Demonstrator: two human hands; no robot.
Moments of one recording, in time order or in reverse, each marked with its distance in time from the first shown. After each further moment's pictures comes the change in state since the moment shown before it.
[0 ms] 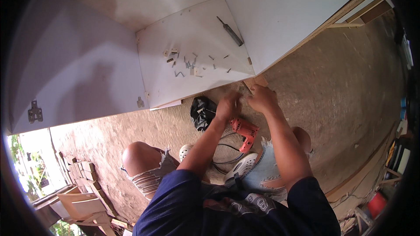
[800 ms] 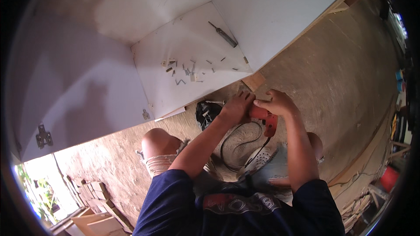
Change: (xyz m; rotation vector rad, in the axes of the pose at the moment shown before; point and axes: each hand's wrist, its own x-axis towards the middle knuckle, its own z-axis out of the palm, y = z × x) left_hand 0.020 0.066 -0.064 0.190 -0.447 0.305; right_hand -0.072 0.007 -0.058 0.258 -0.136 0.172
